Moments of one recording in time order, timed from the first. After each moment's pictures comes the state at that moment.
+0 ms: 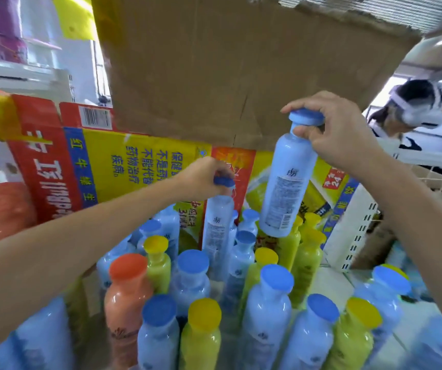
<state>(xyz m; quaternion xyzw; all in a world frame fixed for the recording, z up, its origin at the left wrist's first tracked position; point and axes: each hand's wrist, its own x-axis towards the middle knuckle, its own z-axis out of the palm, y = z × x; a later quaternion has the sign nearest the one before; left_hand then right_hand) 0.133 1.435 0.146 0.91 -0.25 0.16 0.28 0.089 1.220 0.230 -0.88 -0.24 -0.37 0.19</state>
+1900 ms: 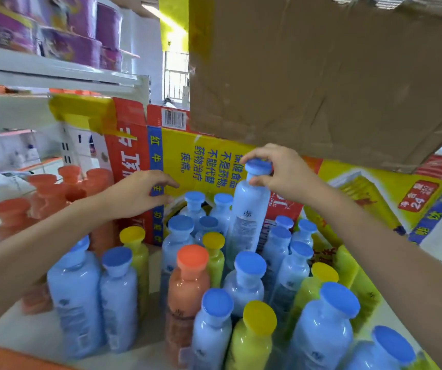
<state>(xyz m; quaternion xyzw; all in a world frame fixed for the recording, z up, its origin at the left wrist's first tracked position) 0.056 1.613 0.109 0.96 -0.11 0.22 0.17 0.131 1.344 0.174 -0.87 -0.40 -0.17 0.21</state>
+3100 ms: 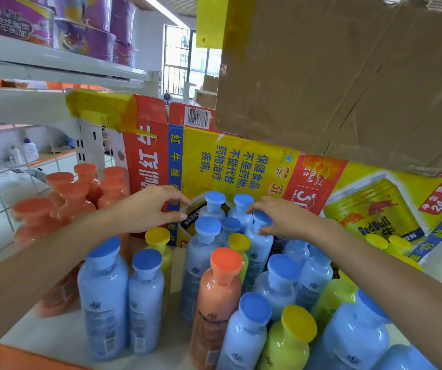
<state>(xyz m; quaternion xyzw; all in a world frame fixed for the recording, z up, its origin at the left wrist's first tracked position) 0.040 1.631 0.093 0.97 -0.12 0.13 0.19 0.148 1.369 0.103 -0.92 -0.40 -0.01 -0.01</state>
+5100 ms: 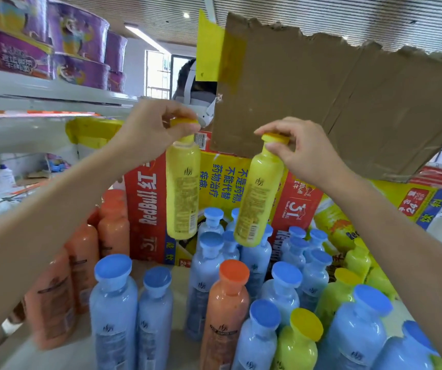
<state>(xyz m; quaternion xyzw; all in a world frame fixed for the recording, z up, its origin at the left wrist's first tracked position) 0.030 1.624 0.216 0.84 -0.14 0.39 0.36 0.082 1.382 0.222 -0.83 -0.39 -0.33 0.24</state>
